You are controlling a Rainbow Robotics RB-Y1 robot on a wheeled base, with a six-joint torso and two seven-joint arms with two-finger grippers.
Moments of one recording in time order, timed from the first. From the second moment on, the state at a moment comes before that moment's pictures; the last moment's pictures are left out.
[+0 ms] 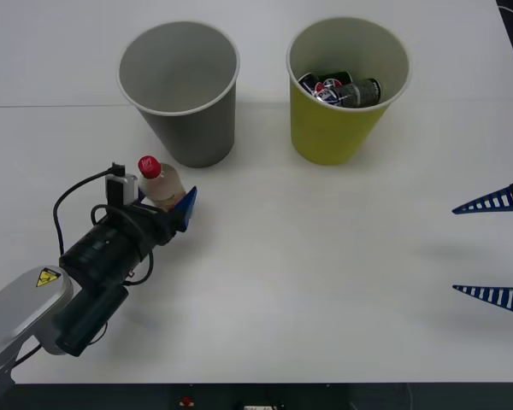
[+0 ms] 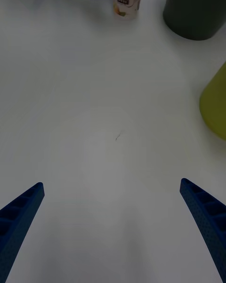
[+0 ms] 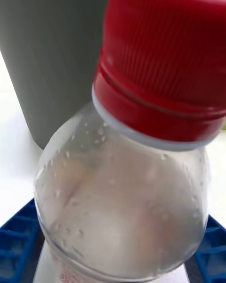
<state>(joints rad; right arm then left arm) 0.26 -1.13 -0.26 -2.01 1.31 -1.13 -0.09 -0.06 0.65 -0.49 -1.70 -0.99 0.08 0.11</state>
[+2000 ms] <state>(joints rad) 0.26 -1.13 -0.26 -2.01 1.31 -1.13 -0.09 0.17 0.80 0.18 -2.21 -1.72 -0.88 1.24</state>
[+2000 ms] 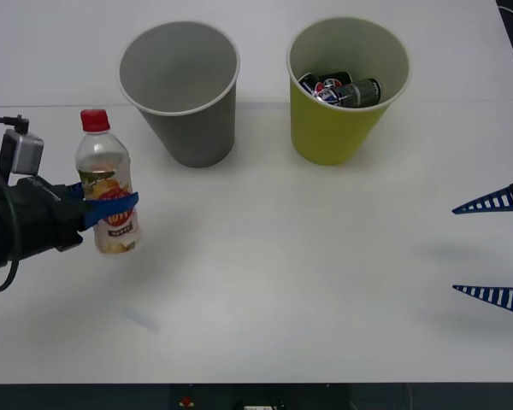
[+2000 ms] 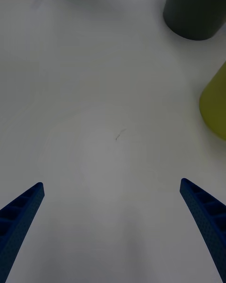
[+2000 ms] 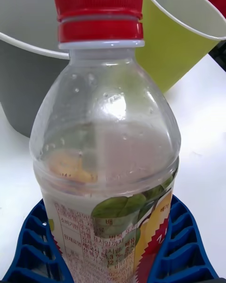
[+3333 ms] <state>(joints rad) 0.26 -1.13 -0.26 -2.01 1.31 -1.13 -0.09 -0.78 0.96 -0.12 -1.82 -1.90 -1.24 1.46</state>
